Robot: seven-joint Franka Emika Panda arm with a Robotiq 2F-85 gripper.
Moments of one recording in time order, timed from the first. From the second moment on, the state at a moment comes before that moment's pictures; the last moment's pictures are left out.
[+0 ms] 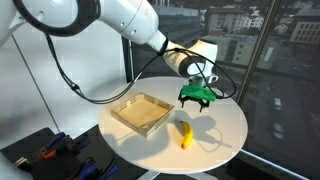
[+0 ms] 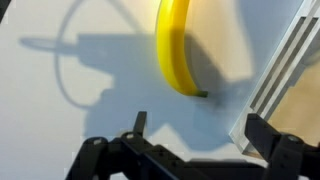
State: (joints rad) arm -0.44 0.81 -0.02 -1.42 0.13 2.23 -0.80
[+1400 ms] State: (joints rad) arm -0.45 0.87 -0.01 -1.42 0.13 2.29 -0.81
